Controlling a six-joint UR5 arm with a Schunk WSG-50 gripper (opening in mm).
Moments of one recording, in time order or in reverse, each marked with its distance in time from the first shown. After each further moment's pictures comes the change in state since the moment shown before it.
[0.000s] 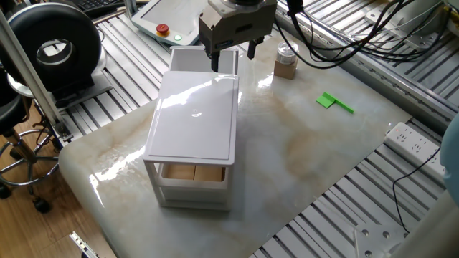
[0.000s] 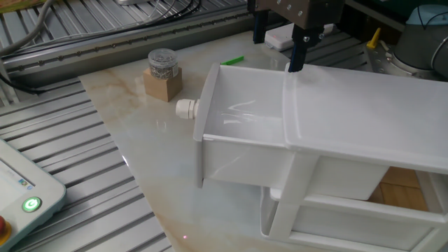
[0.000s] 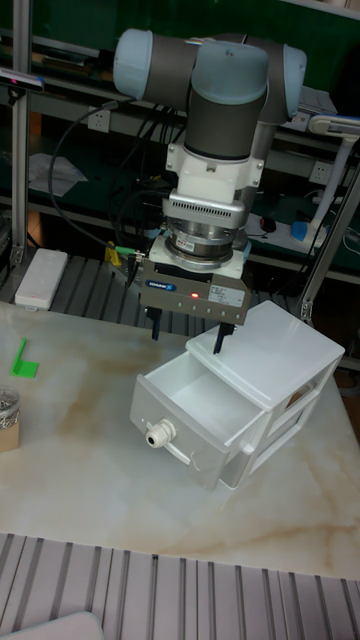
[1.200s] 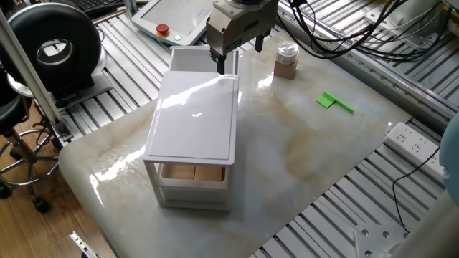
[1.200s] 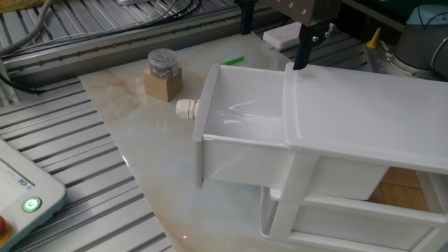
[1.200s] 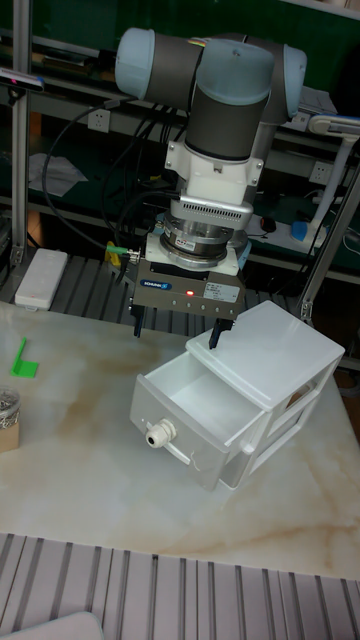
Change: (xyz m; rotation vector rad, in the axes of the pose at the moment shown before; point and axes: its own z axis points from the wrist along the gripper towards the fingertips) arm 0.002 -0.014 -0.001 0.046 0.011 -0.154
